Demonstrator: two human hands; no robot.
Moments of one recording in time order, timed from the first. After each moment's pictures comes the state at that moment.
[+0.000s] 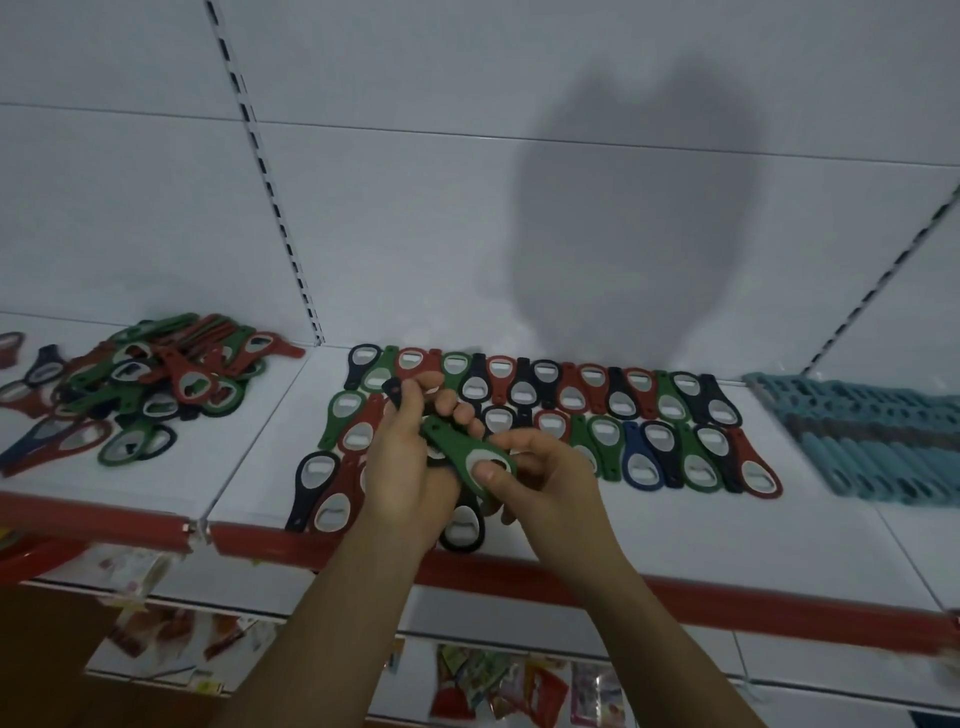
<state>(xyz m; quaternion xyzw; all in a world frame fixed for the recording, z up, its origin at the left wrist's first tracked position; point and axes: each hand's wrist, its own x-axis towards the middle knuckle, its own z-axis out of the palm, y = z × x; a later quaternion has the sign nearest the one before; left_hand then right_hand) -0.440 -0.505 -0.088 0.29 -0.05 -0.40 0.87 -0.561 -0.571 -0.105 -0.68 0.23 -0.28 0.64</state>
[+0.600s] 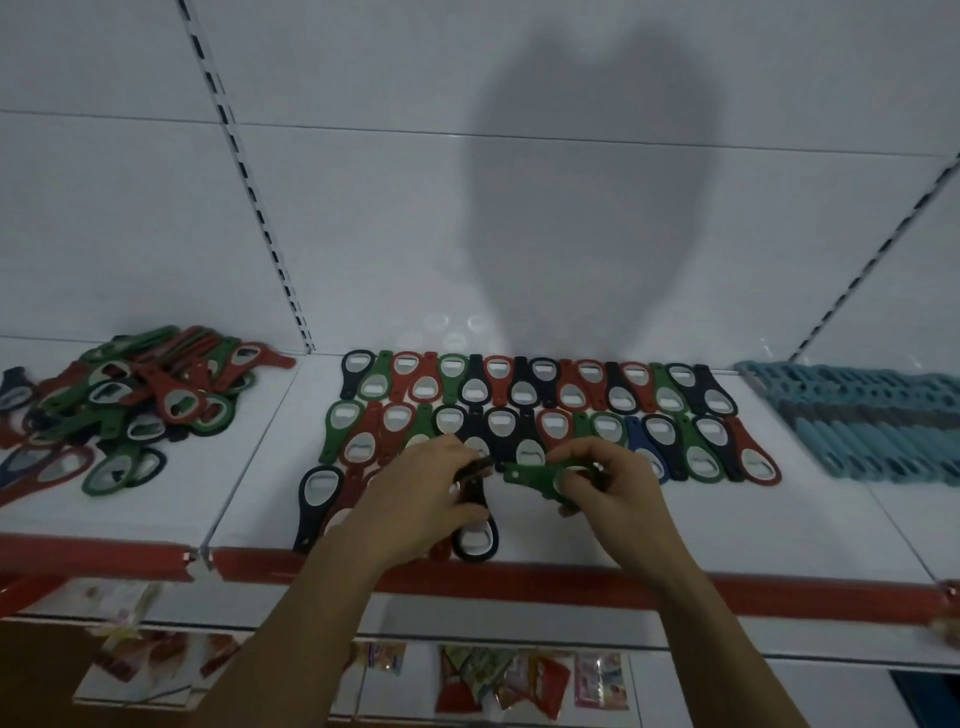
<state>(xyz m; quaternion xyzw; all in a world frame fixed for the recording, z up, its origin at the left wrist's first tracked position) -0.397 -0.476 -0.112 0.77 -0.58 -0.13 0.23 -0.589 -0.610 -0.123 -0.74 0.32 -0.28 0.53</state>
